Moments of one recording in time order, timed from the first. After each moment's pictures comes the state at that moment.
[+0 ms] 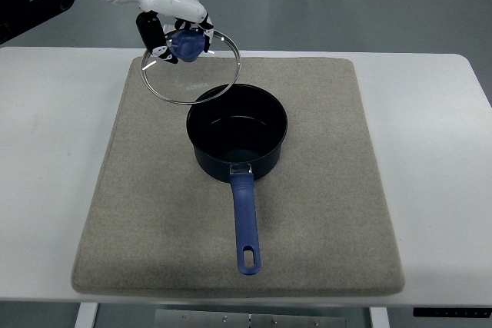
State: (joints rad) left arm -1.68 0.49 0.32 -0.81 1.47 -0.27 -0.61; right arm 0.02 0.00 -0.02 0.20 0.01 0.00 0.06
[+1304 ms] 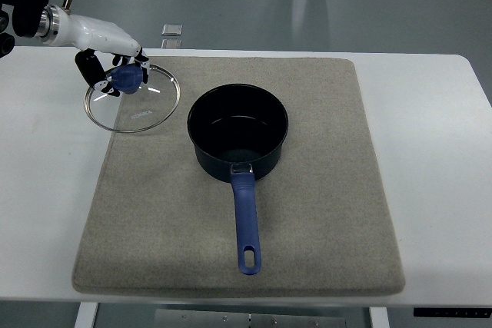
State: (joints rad) left arm -1.50 0.62 0.33 -0.81 1.49 -0.24 -0.61; right arm 0.02 0.00 -0.02 0.20 0.01 0.00 0.06
